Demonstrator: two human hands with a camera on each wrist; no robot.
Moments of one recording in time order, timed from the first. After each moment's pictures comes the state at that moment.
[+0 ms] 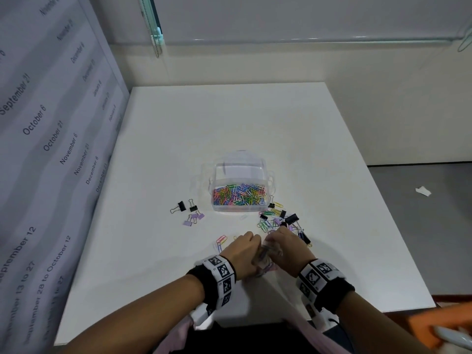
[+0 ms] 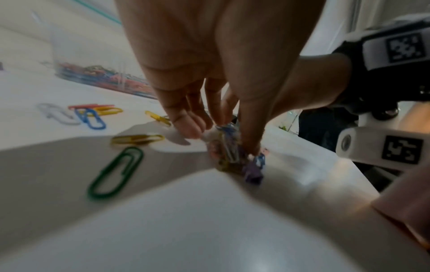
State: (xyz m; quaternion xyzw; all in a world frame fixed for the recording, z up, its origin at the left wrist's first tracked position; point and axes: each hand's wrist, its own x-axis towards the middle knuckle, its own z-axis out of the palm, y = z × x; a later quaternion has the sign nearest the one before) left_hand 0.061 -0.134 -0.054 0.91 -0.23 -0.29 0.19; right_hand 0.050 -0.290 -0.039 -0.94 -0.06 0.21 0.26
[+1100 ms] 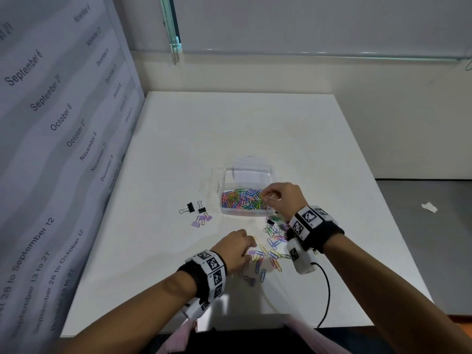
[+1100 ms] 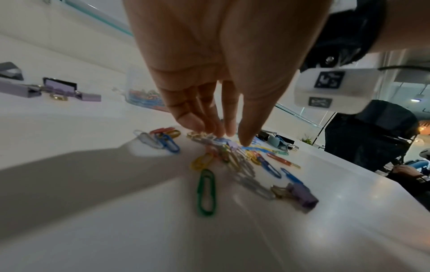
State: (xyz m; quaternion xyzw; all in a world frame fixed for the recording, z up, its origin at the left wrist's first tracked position) left_hand 0.074 -0.101 -0.054 0.91 -0.22 -0.27 0.21; right_hand 0.144 -0.268 0.010 -0.92 -0.04 0.10 0.37
